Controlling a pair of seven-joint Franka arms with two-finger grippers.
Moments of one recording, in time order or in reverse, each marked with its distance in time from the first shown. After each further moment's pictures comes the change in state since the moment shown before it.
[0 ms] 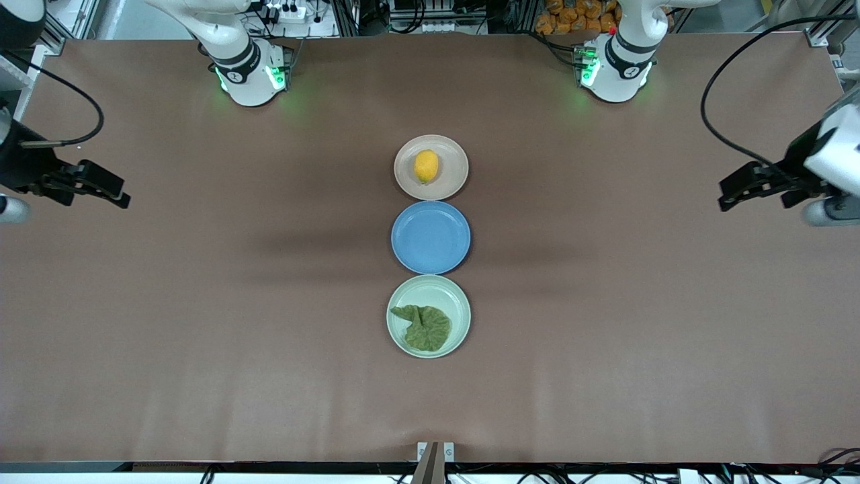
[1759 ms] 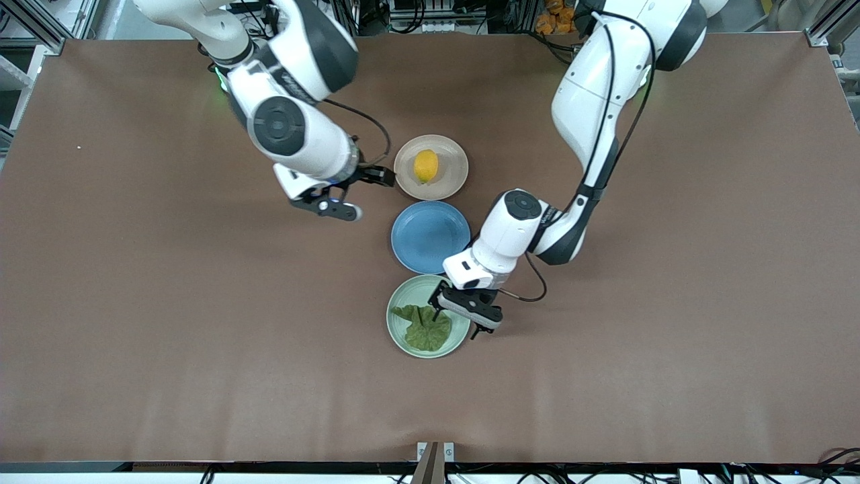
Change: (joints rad) left arm -0.467 0.779 -0.023 -0.018 -0.002 1.418 -0.063; right arm 0.596 0.221 0.006 -0.192 0.206 0.228 0.773
